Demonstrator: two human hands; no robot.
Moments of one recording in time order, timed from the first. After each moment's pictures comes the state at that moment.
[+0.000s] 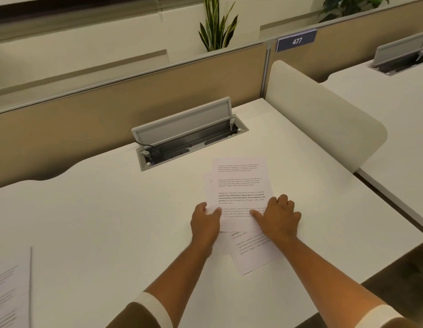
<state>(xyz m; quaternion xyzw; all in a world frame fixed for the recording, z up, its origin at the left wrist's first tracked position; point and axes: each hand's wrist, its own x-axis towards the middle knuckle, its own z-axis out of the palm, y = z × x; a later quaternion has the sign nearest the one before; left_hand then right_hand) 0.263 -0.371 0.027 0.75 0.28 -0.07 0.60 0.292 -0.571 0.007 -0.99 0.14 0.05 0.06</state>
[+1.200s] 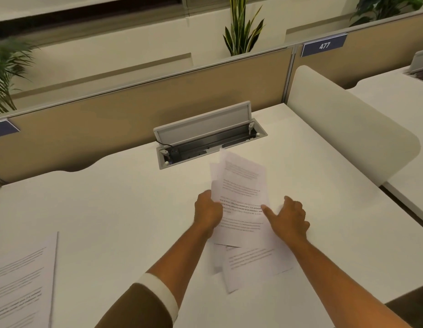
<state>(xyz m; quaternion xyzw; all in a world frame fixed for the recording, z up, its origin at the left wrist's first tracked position) 0.294 -0.345 0.069 0.79 0.24 -0.08 0.56 0.304 -0.565 0.015 -0.94 0.18 0.08 0.29</state>
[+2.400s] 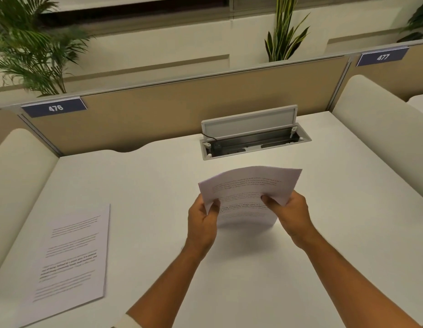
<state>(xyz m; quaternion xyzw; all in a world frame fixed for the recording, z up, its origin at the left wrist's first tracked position) 0.171 -0.231 0.102 0.69 0.15 0.16 0.69 0.252 -0.438 0.104 -0.72 -0.05 0.05 0.69</state>
